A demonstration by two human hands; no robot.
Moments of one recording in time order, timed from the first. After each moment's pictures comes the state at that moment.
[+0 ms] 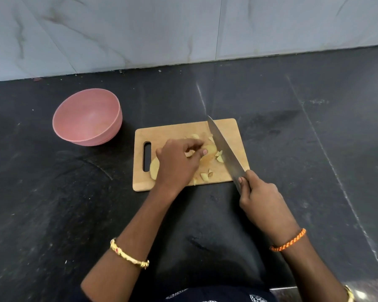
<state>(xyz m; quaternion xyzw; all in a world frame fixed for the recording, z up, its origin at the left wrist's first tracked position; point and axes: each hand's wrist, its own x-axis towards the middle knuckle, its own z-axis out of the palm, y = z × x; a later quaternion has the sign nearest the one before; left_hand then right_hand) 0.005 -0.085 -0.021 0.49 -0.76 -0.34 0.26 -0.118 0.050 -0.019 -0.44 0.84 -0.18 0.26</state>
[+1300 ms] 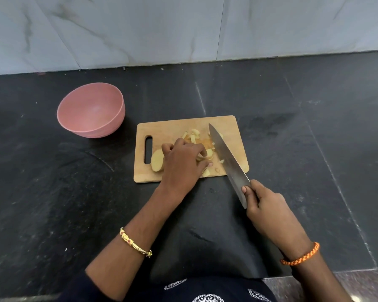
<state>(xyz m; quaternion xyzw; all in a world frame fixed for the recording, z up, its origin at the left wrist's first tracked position) 0.008 -0.064 -0.027 0.45 -0.86 -0.17 0.16 -0.116 0.084 -0.014 -0.44 0.82 -0.19 0.31</state>
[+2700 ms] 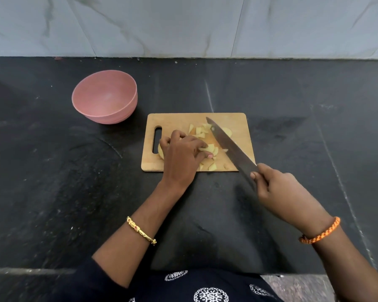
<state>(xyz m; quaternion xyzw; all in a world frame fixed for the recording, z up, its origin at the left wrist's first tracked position) 0.021 -0.064 -0.040 0.49 -0.82 -0.16 0.25 -0.133 0.063 0.021 -0.52 0.79 -0.07 0.31</state>
